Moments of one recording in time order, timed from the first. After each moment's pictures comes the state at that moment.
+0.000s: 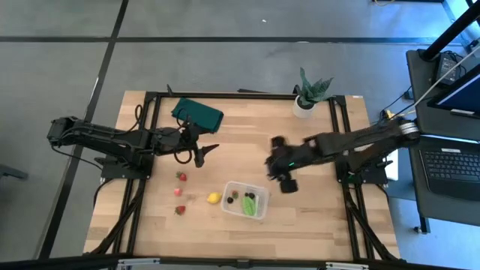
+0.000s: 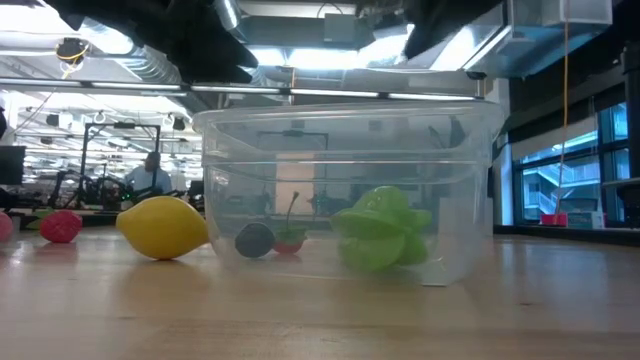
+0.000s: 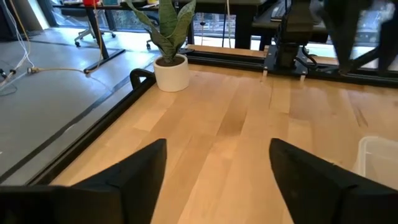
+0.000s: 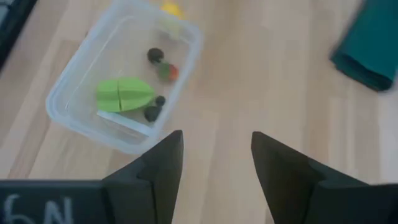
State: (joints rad) left arm -0.03 0.97 0.56 0.10 -0.40 -0.10; right arm 0.23 1.44 1.26 -0.73 0.11 -0.07
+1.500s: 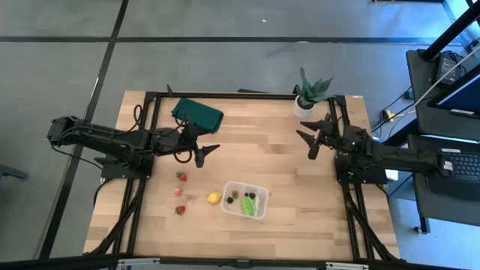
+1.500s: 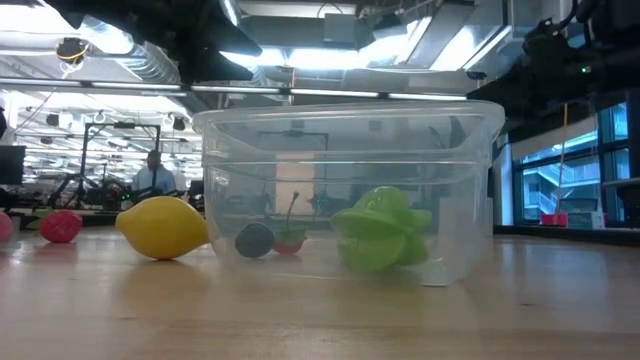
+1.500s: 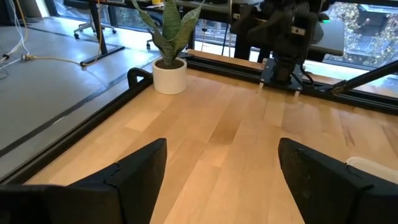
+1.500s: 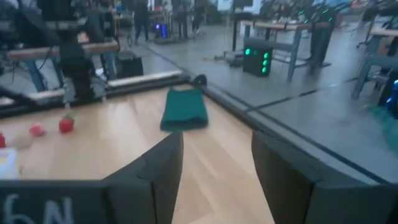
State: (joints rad) left arm -0.04 0.97 0.56 0.14 -0.40 -0.20; right arm -0.25 0.40 0.17 0.16 0.21 0.05
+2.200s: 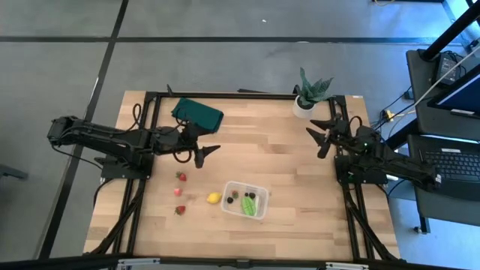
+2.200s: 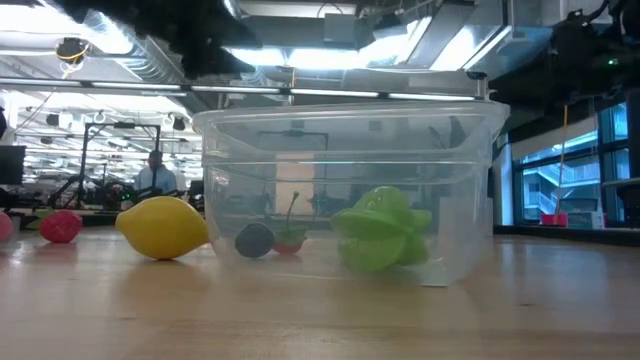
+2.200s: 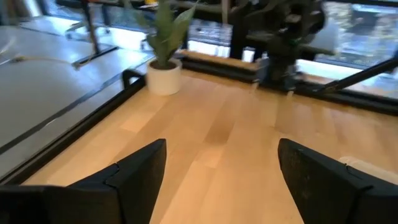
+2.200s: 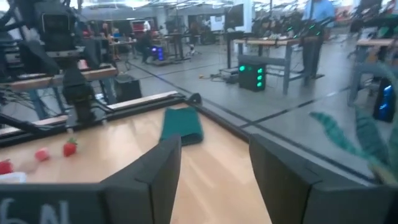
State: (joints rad) left arm -0.04 0.97 0.59 0.11 -0.36 -0.19; right arm -0.32 0.10 0.17 -0.06 0.17 0.08
